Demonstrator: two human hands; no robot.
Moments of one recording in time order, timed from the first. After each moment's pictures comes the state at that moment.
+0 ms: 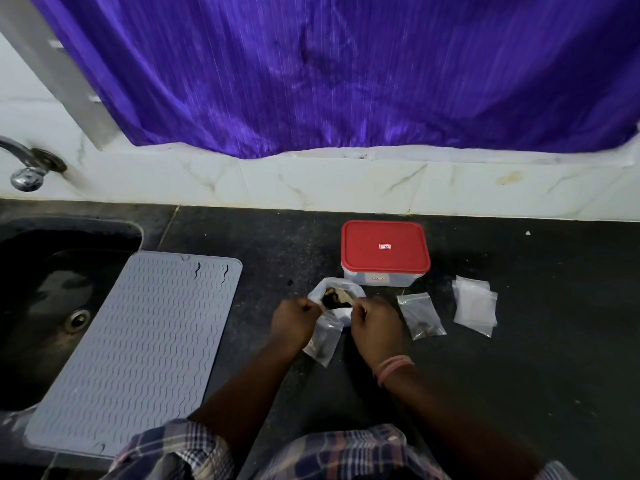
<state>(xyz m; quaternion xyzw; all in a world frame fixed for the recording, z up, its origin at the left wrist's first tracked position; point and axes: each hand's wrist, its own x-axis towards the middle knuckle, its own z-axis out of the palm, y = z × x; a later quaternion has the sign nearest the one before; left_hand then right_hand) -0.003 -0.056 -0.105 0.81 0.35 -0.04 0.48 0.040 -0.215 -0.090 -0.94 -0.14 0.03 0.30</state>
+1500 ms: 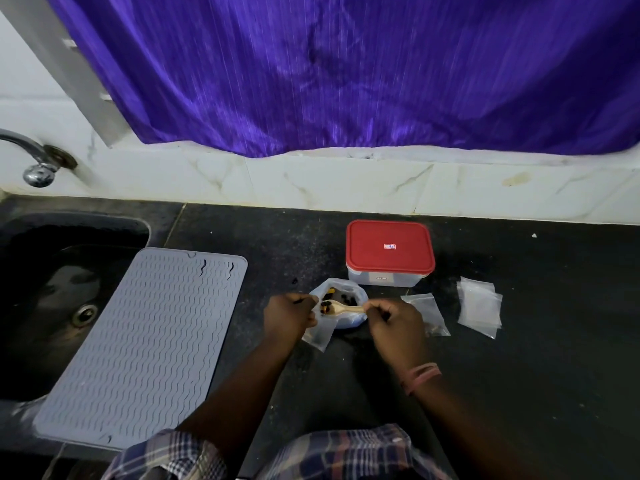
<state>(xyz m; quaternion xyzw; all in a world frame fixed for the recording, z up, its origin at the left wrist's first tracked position) -0.010 -0.048 -0.092 0.67 0.43 0.01 0.60 0.035 -0.237 -0.069 -0.88 -0.09 0.05 0.46</state>
